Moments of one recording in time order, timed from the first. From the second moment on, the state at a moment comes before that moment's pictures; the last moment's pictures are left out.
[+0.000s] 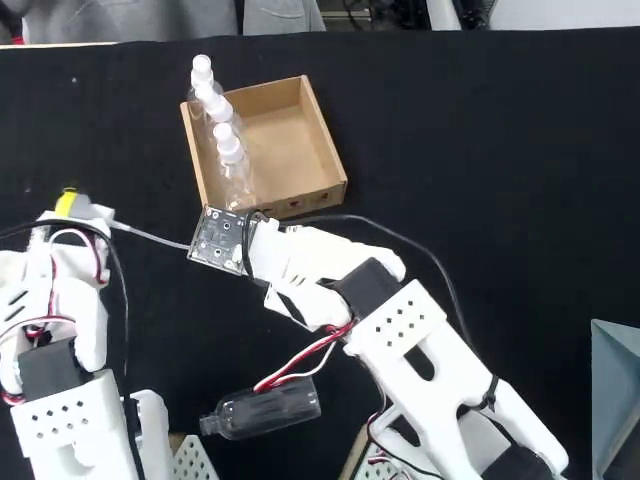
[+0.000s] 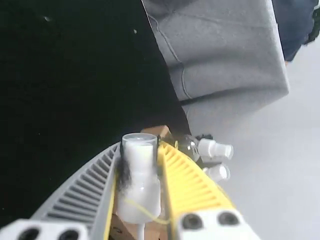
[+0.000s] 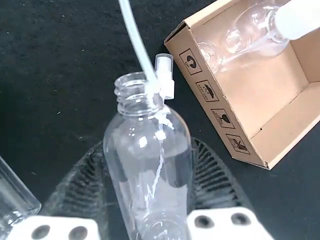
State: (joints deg) left arm -22.9 -73.6 54.2 50.9 58.2; right arm -38.6 -36.4 39.8 62.2 38.1
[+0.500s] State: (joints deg) left arm -22.2 -73.6 54.9 50.9 58.2; right arm -38.6 -36.4 39.8 62.2 36.9
